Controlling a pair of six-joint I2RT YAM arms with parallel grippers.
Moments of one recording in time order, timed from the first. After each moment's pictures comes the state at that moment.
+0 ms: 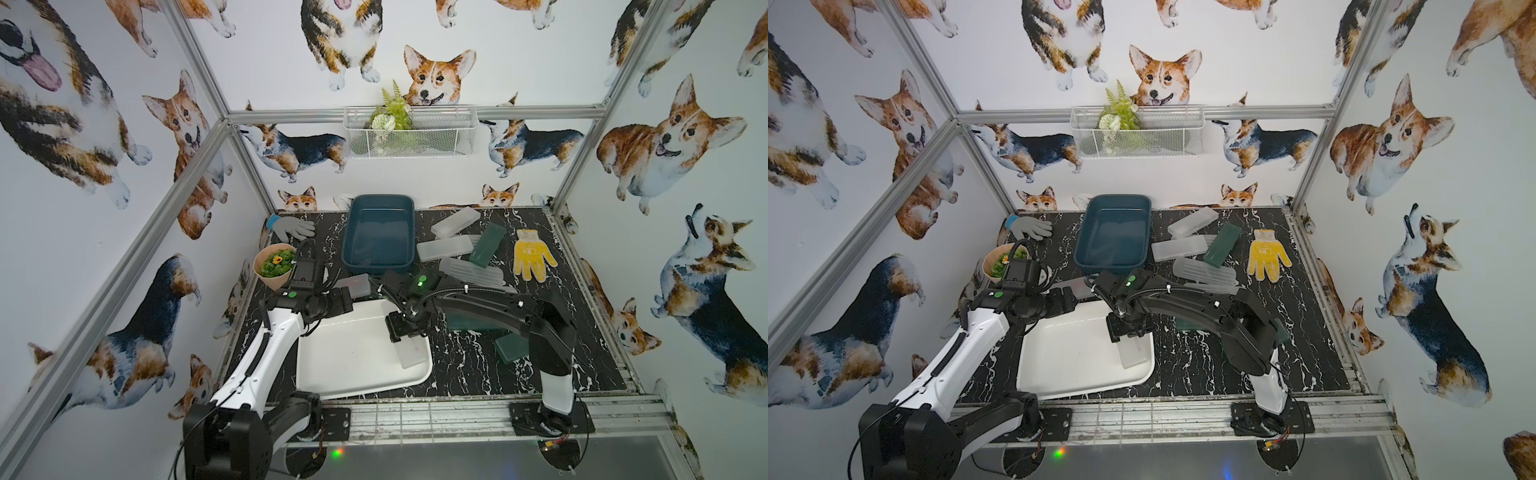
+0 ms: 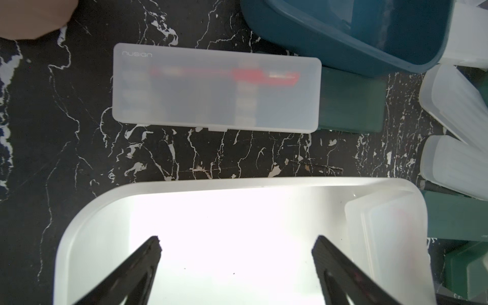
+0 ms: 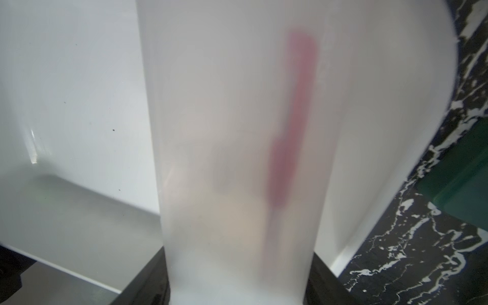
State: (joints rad) left arm -0.15 1.12 0.86 -0.81 0.12 -0.38; right arm 1.11 1.96 1.66 -1.09 -0.10 0.74
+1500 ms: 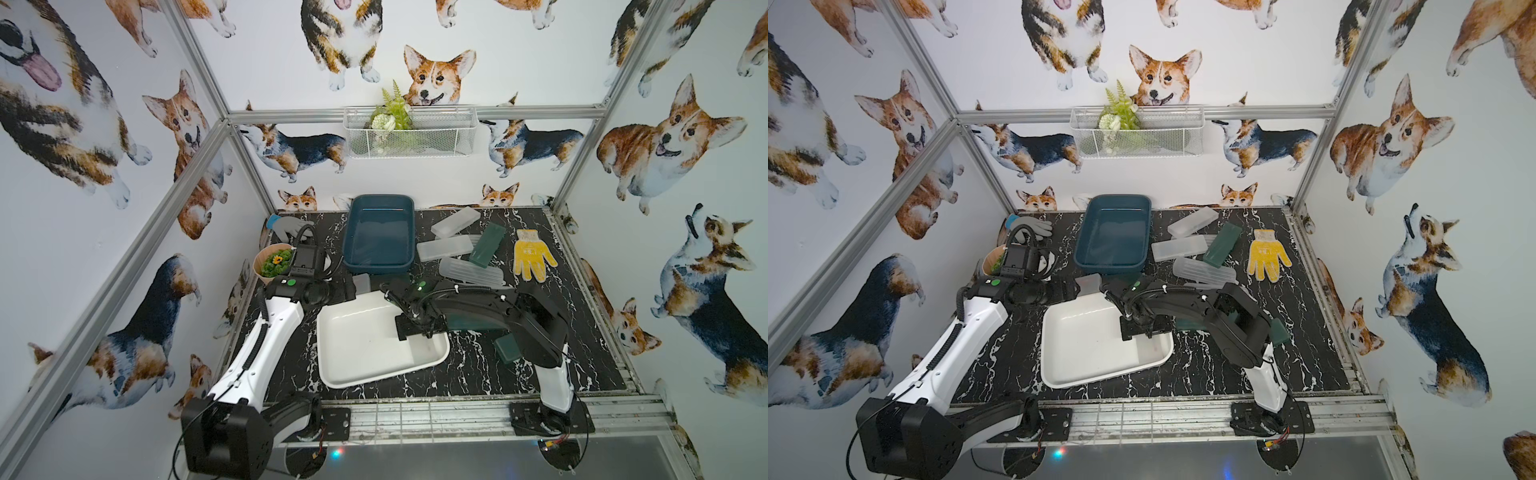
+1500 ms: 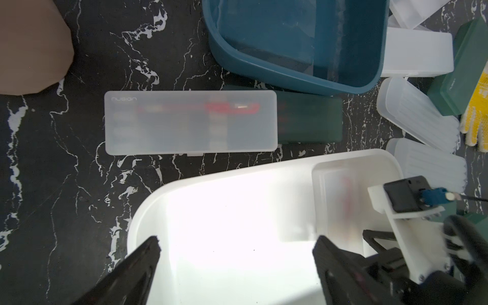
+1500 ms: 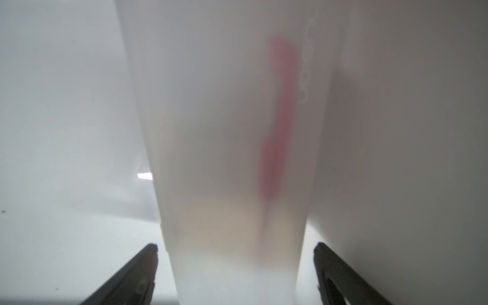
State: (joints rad) left arm -0.18 1.18 1.01 -0.86 0.14 -0.35; right arm 1.05 2.00 1.50 -0.99 0.06 0.81
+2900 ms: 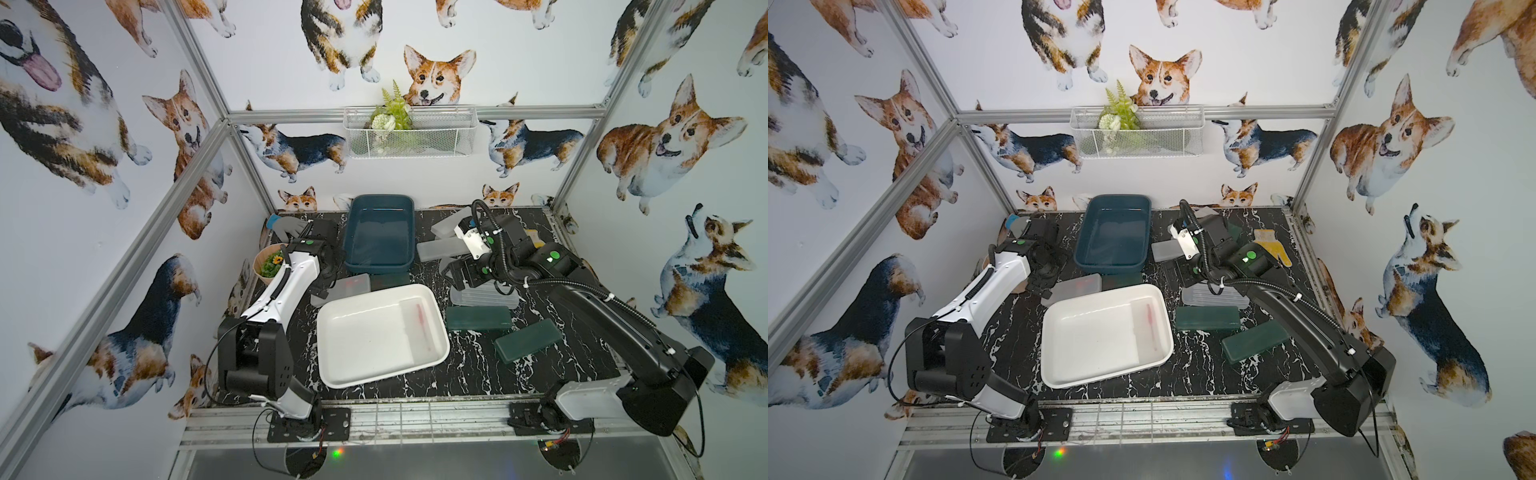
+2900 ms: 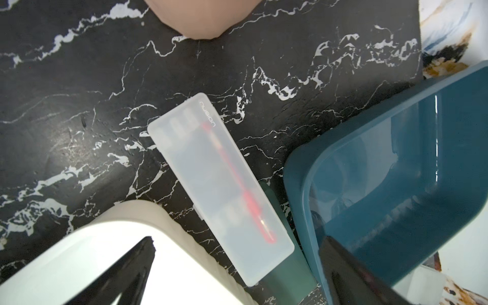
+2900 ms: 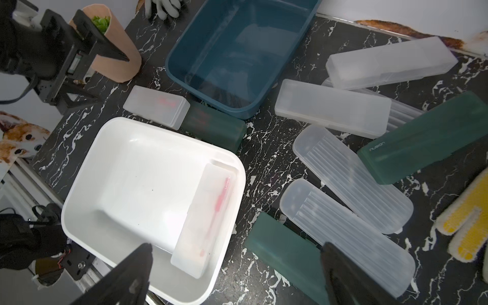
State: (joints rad) left arm -0.17 1.56 1.29 -0.93 -0.15 -1.35; right arm 0.69 1.32 1.43 -0.92 -0.10 0.18
